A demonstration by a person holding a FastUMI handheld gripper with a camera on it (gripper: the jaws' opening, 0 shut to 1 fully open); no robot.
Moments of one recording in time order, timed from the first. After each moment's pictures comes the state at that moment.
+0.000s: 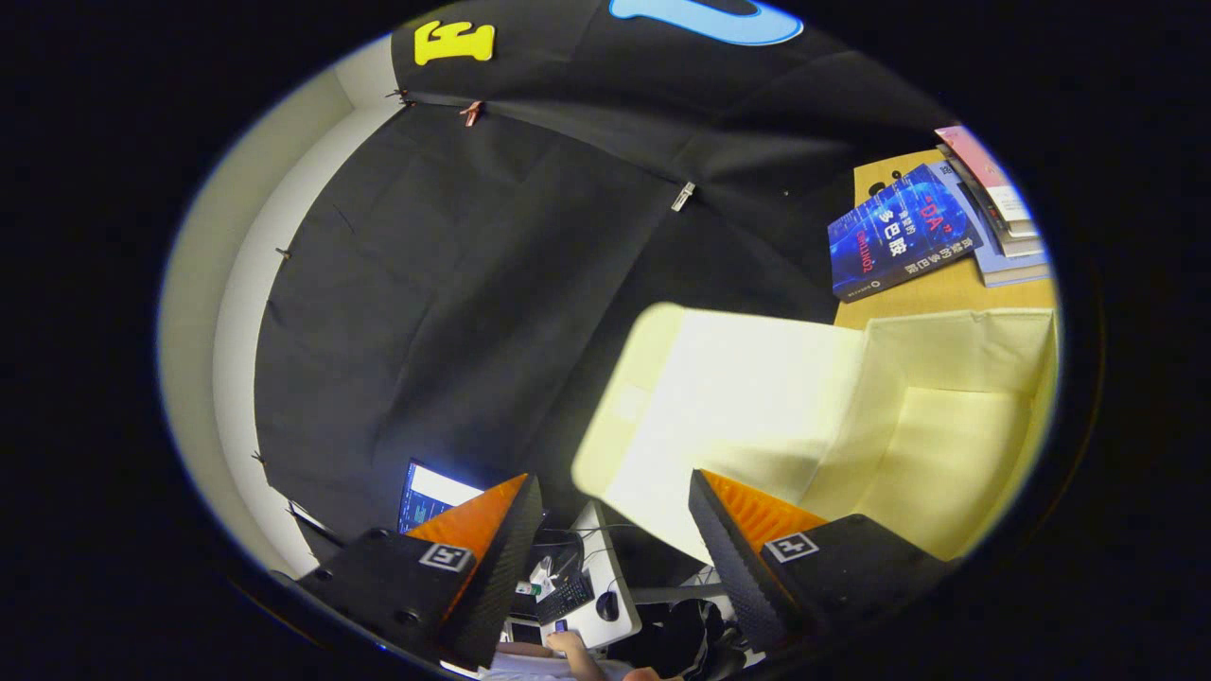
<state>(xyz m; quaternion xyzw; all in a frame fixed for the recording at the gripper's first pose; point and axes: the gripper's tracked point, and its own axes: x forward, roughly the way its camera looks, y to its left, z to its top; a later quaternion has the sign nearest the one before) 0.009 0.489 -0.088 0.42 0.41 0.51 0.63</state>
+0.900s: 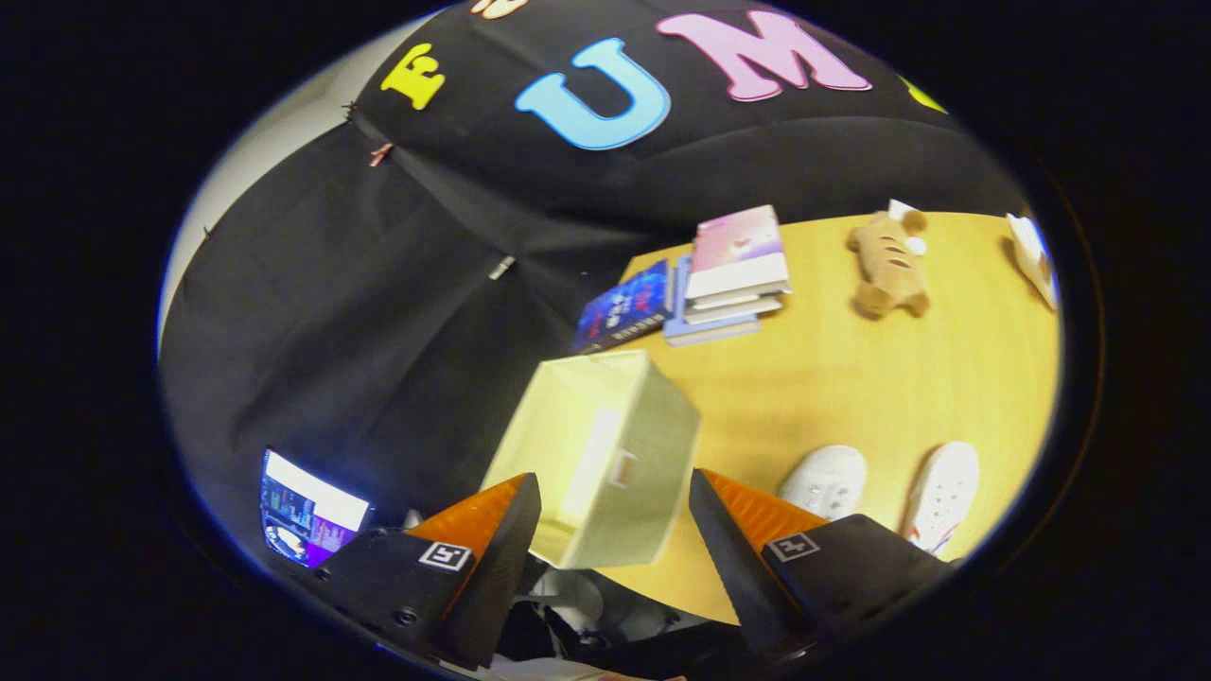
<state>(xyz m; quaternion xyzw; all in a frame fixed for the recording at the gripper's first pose) -0.005 0.186 -0.211 0.28 0.43 0.27 0.81</state>
